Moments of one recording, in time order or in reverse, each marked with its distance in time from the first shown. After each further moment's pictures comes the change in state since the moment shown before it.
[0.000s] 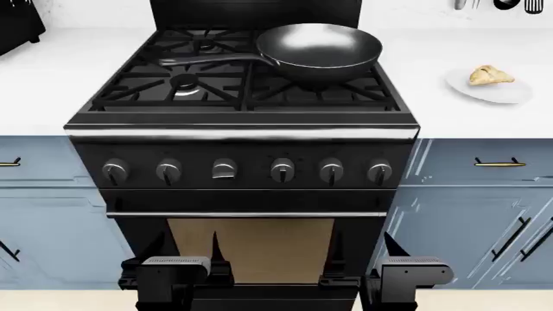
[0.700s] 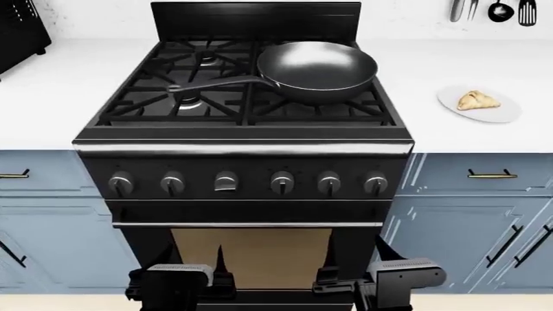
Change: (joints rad) left arm 0.018 -0.065 0.069 -0.019 -0.107 -0.055 -0.024; right arm -0.008 0.073 -0.097 0.027 0.080 -0.057 0.016
